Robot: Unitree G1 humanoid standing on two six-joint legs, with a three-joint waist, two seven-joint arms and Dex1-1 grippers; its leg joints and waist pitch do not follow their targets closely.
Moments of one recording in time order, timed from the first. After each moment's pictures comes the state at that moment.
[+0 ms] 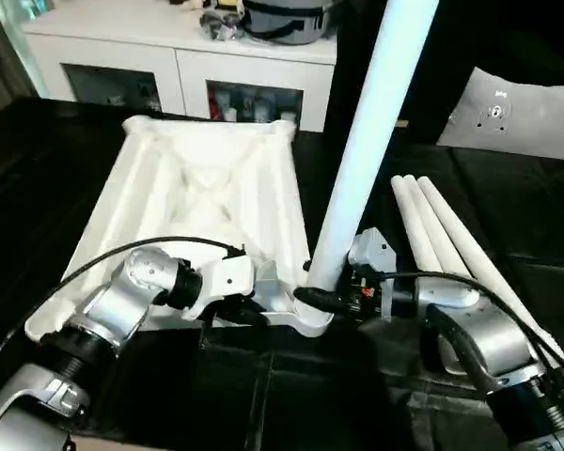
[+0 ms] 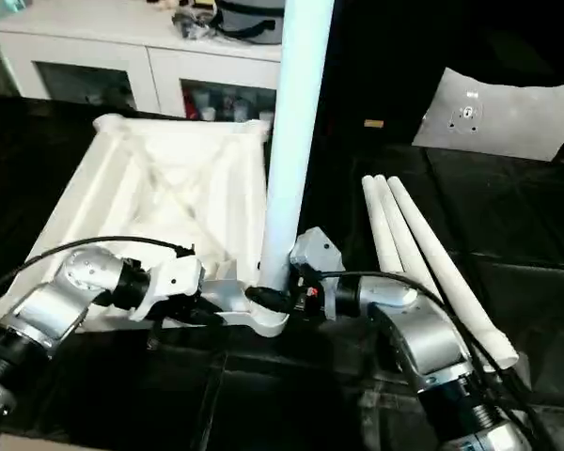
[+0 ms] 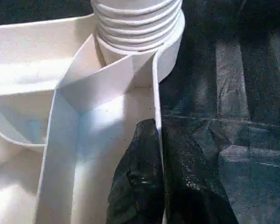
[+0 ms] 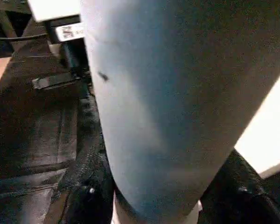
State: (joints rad) left arm -0.54 0.55 -0.45 0.39 0.00 0.04 -1.28; right arm -0.32 -0.40 0.28 0.08 0.25 0.30 1.00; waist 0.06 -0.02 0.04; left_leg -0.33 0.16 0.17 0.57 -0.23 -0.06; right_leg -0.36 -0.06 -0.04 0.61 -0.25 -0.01
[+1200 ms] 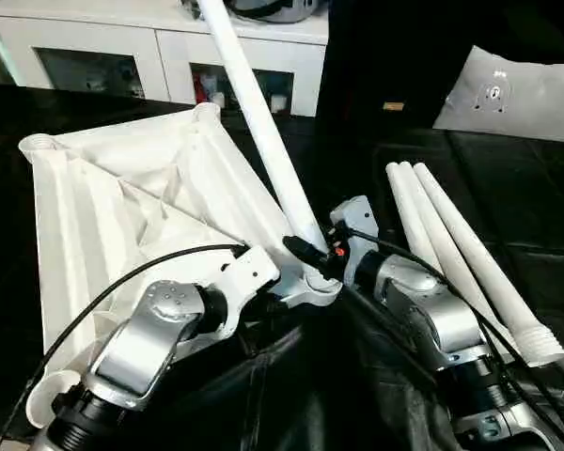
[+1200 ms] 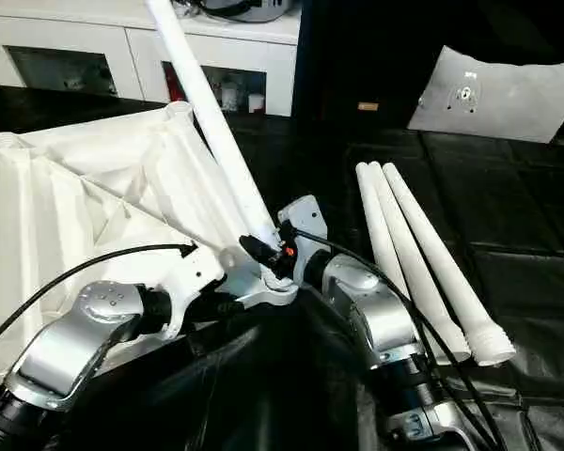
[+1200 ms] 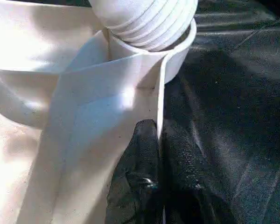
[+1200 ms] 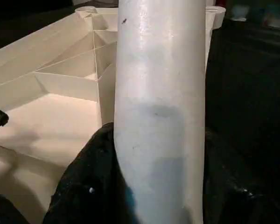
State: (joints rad) left arm -0.31 0.37 -0.35 -0.18 0.02 0.78 -0.80; right arm -0.41 -0.17 0.18 0.23 0.20 0.34 0.58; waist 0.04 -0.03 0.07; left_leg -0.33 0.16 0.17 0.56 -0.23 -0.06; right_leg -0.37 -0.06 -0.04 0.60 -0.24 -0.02
